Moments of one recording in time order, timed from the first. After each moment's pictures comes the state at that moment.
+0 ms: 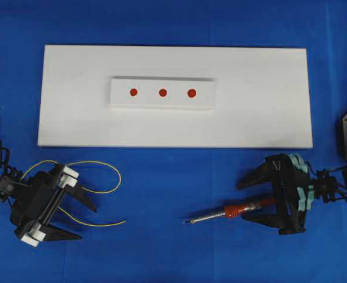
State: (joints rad) left arm -0.53 0.21 1.17 0.00 -0.94 -0.09; right arm 0.62 0.21 1.18 0.47 -0.91 0.25
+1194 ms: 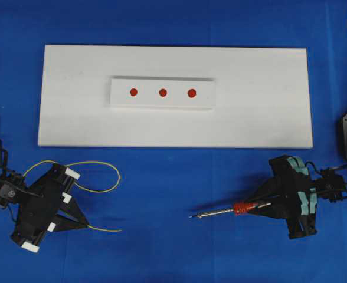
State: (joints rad) left arm -0.52 -0.11 1.05 -0.01 -0.33 -0.09; right arm 0.57 -0.05 1.18 0.43 -0.58 0.15
